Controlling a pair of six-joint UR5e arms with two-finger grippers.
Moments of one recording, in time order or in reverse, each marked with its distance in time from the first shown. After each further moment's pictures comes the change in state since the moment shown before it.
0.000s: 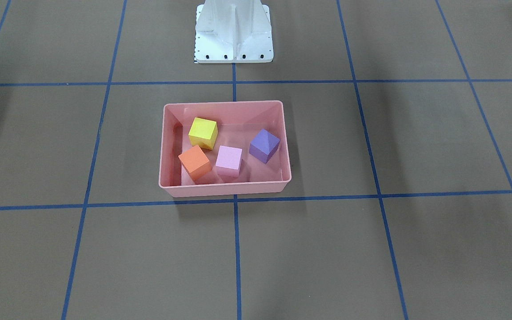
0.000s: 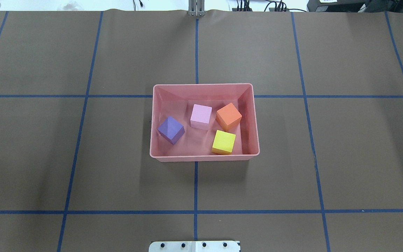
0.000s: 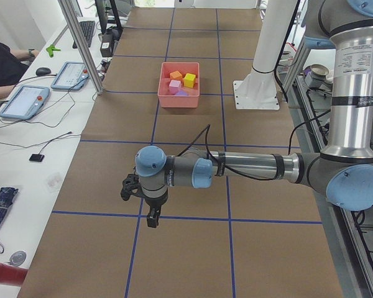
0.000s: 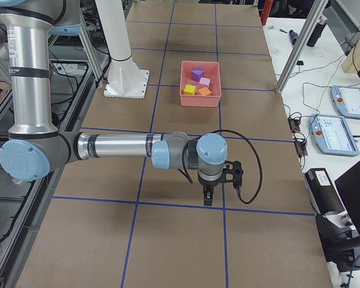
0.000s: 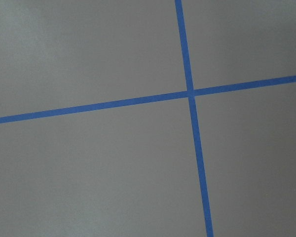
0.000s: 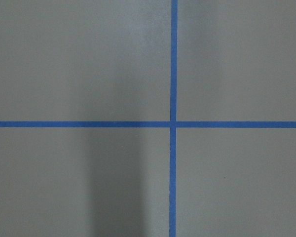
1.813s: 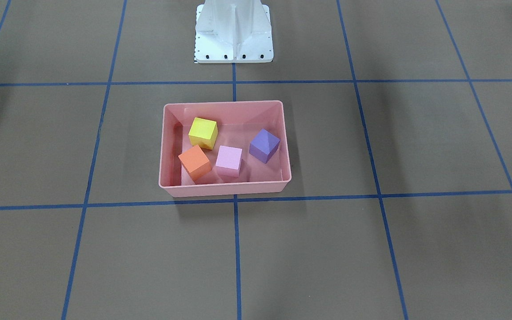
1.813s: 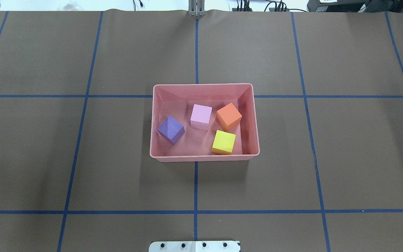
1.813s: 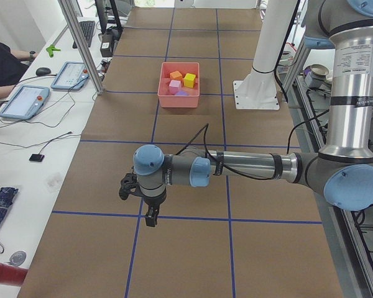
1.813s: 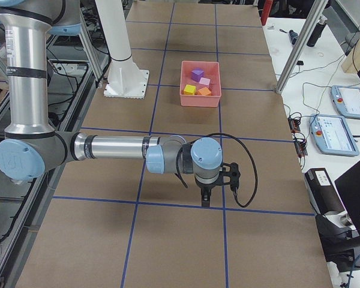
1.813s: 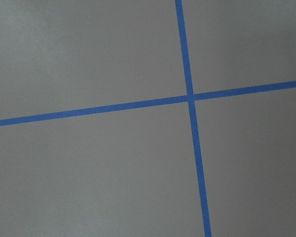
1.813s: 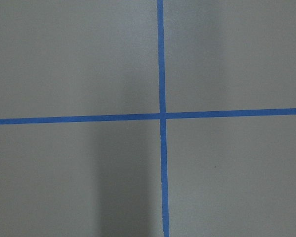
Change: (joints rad) left arm 0.001 -0.008 0.005 0.008 0.001 -0.009; right arm 0.009 -0.011 -0.005 0.037 0.030 0.006
